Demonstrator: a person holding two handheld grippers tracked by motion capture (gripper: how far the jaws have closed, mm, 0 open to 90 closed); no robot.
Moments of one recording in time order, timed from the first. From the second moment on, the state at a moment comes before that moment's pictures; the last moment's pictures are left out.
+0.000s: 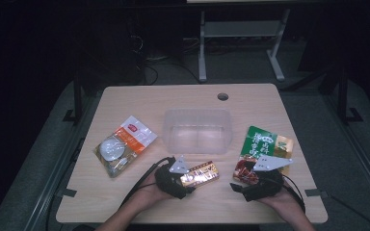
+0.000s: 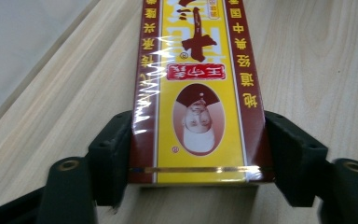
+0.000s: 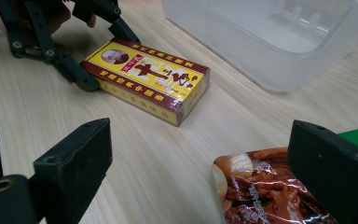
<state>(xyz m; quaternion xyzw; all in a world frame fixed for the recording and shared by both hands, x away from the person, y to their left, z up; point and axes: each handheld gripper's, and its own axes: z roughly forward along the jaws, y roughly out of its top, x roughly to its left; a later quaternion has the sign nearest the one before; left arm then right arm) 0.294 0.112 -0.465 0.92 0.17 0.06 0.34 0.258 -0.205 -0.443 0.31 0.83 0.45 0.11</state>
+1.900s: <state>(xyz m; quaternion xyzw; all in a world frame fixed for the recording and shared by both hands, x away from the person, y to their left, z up) 0.287 0.195 -0.421 0.89 0.13 -0.01 0.43 0.313 -0.140 -0.406 0.13 0.85 0.50 0.00</state>
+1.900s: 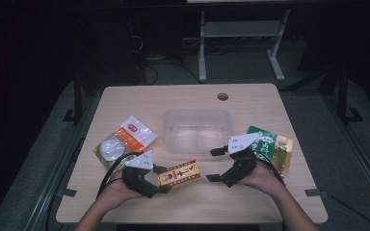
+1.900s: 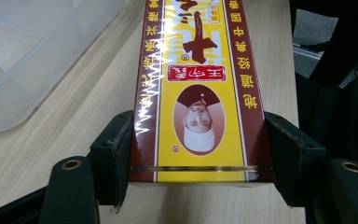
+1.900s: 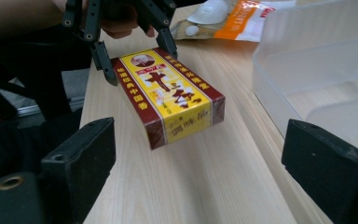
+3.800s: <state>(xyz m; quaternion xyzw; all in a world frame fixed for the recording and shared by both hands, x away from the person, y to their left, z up) 0.289 0.182 -0.423 0.88 0.08 -0.04 0.47 0.296 -0.115 -0.411 0.07 0.87 0.49 -0.04</state>
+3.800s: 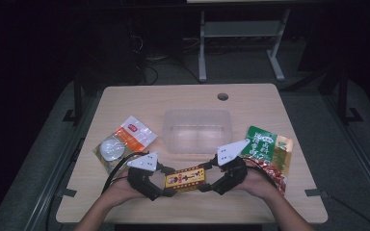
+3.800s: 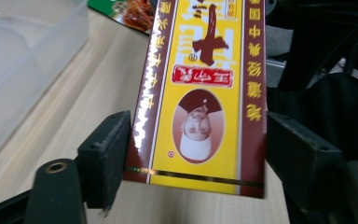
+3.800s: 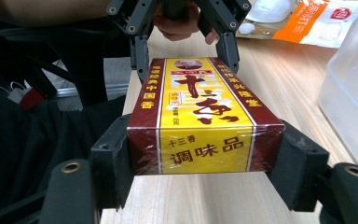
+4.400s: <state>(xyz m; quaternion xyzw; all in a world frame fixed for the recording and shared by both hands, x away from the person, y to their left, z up) 0.294 0.204 -0.436 0.89 0.16 -0.01 0.43 0.299 -0.126 -0.401 0.10 0.87 0.48 -0.01</state>
